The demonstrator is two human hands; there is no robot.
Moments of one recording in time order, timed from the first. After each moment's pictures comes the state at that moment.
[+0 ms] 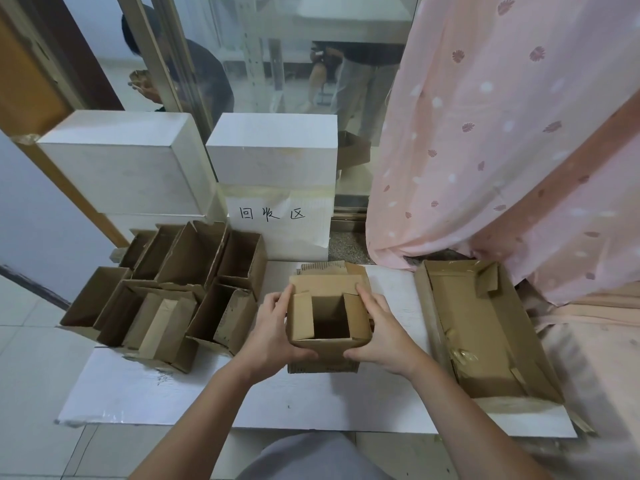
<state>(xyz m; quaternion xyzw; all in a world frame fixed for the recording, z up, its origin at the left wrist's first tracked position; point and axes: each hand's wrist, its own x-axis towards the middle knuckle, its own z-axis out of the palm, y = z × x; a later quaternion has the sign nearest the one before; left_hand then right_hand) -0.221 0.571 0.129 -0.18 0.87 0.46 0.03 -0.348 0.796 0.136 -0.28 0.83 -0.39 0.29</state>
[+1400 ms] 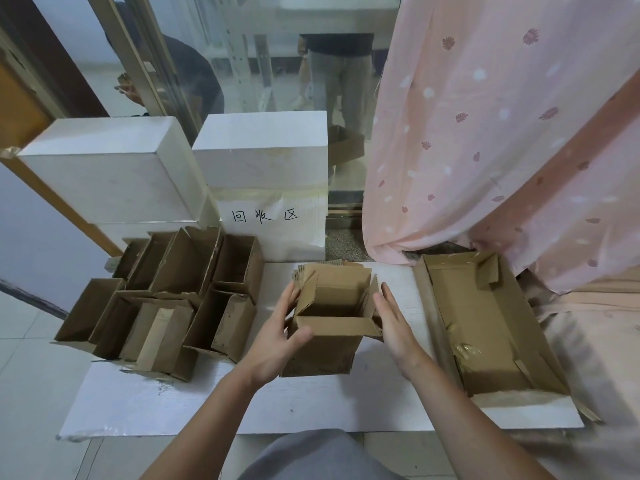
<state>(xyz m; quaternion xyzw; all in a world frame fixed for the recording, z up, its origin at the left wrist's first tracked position) -0.224 0.590 0.167 -0.13 0.76 0.64 0.01 -0.357 0.792 0.119 -0.03 0.71 -0.63 0.30</state>
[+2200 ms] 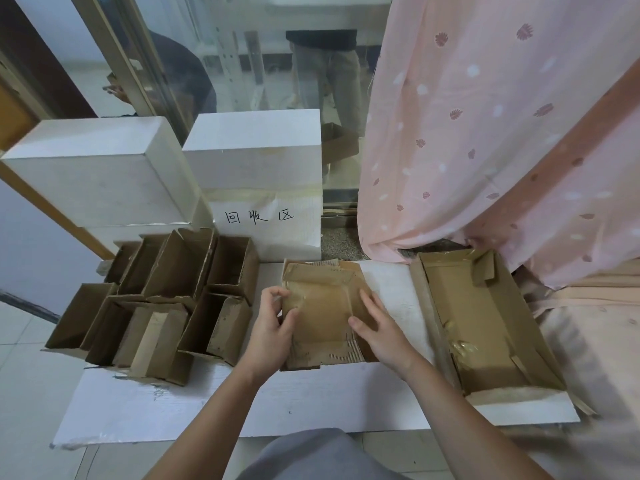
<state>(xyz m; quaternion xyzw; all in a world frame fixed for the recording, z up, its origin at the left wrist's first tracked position) -0.241 0.591 0.150 -0.24 0.74 0.63 -0.08 -0.360 0.795 0.099 -0.14 0.80 -0.51 0.30</state>
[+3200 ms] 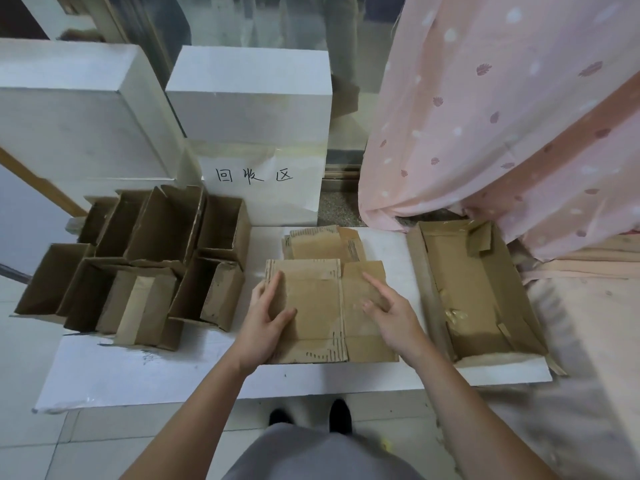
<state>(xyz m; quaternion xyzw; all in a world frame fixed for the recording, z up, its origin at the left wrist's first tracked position) -0.212 0.559 0.090 -0.23 0.75 0.61 0.04 -0.337 0.804 0.106 -0.09 0.79 -0.52 0.29</state>
